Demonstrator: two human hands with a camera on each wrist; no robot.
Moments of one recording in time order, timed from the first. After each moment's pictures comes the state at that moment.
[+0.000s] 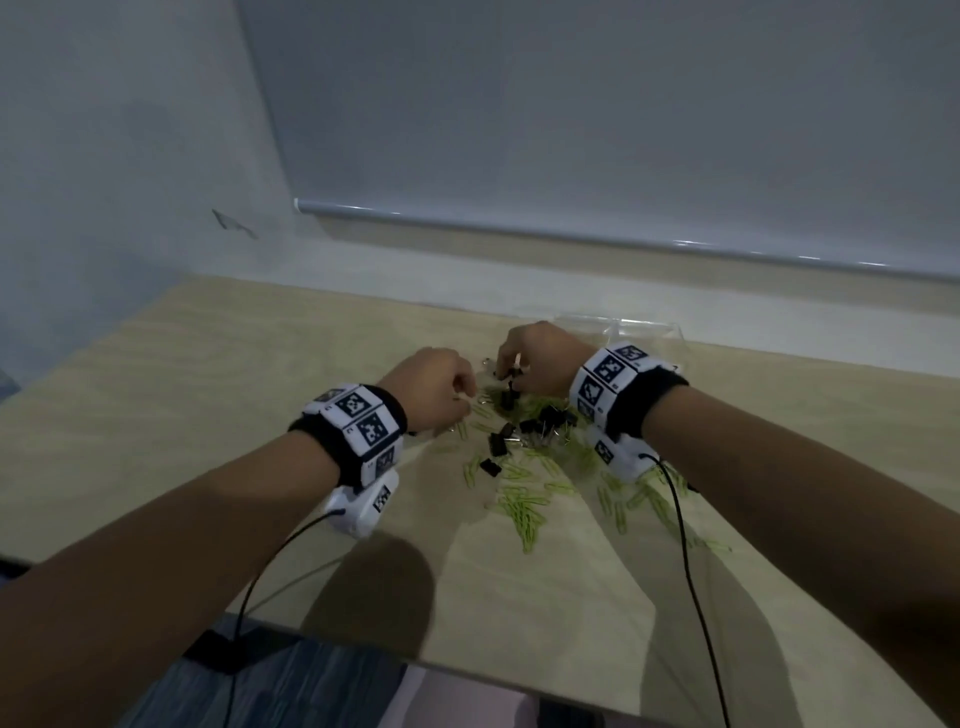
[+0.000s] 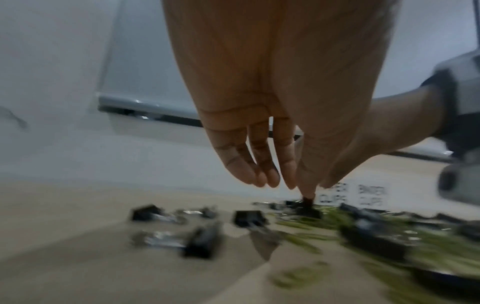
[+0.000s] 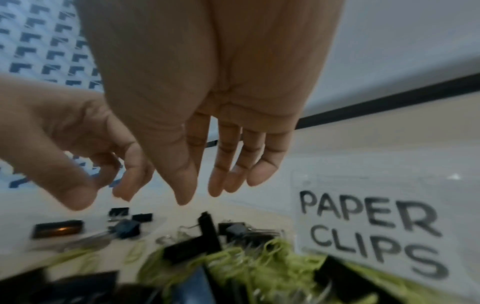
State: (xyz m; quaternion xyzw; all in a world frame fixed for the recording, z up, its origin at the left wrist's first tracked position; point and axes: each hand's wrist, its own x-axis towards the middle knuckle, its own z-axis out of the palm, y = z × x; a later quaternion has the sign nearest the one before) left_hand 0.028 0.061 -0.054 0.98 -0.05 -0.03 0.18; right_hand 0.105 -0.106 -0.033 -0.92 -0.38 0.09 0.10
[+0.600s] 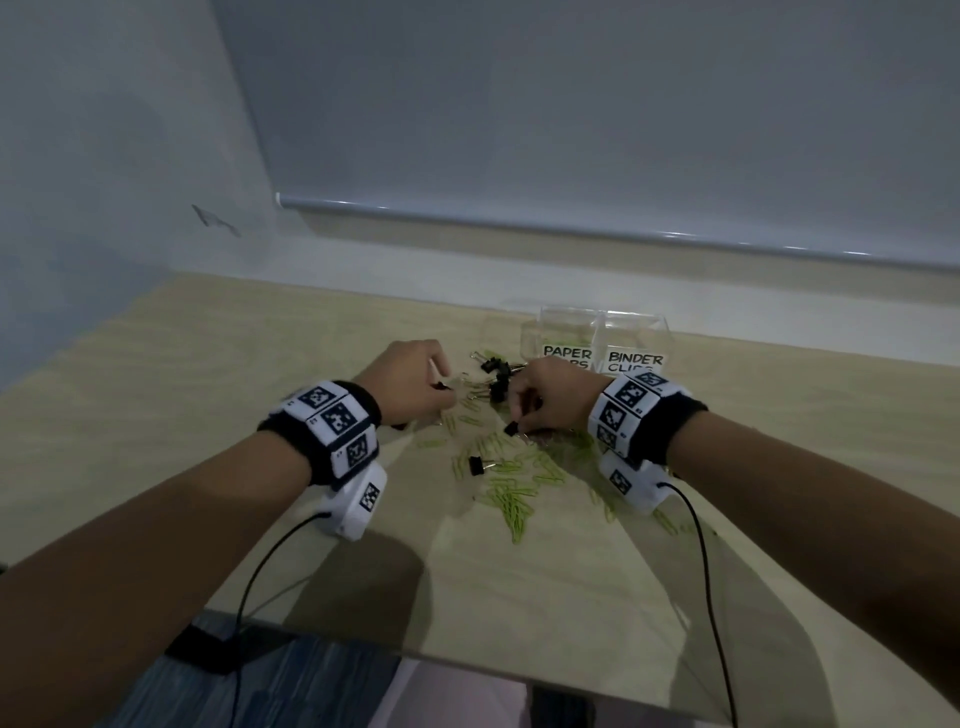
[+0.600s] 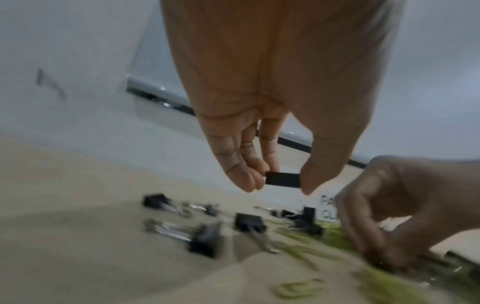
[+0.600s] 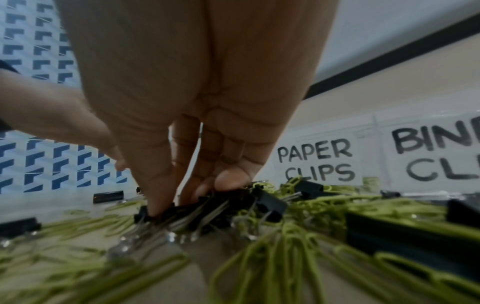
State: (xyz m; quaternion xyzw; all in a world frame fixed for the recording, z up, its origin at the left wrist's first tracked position) left_hand 0.024 0.070 -0.055 0.96 0.01 -0.02 0.27; right_hand 0.088 -0.139 -0.058 -0.89 -0.40 0.17 0.14
